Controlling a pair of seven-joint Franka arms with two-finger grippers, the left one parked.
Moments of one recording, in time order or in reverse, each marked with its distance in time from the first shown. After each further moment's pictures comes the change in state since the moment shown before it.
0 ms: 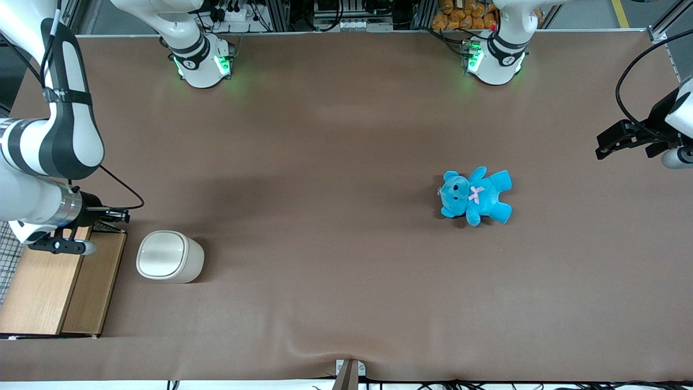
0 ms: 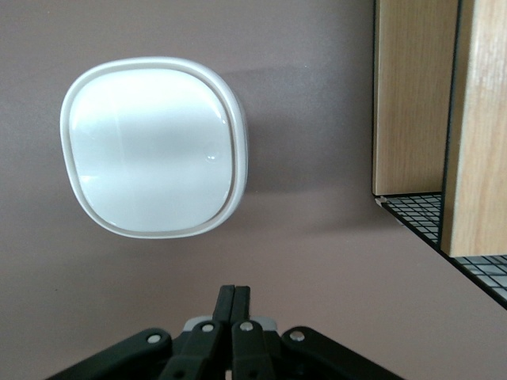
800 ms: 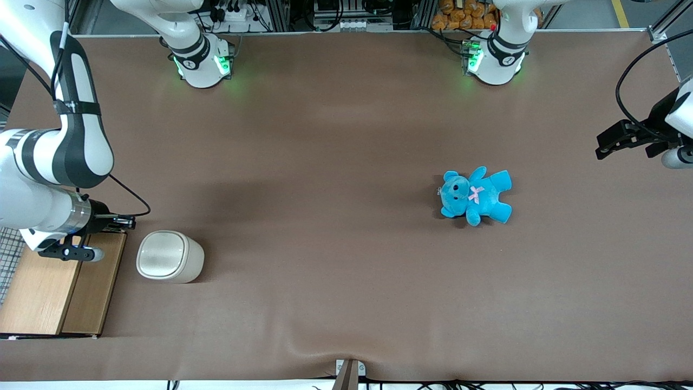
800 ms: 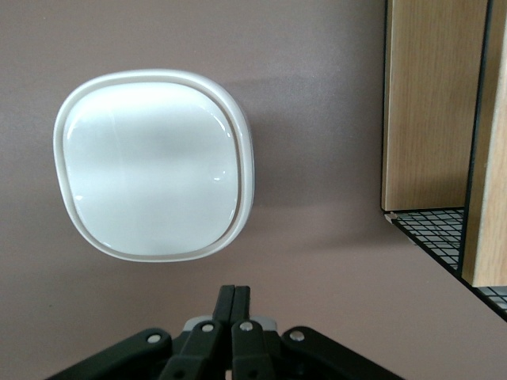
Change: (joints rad) arm 0.006 0.038 0.000 0.011 0.001 0.034 0.002
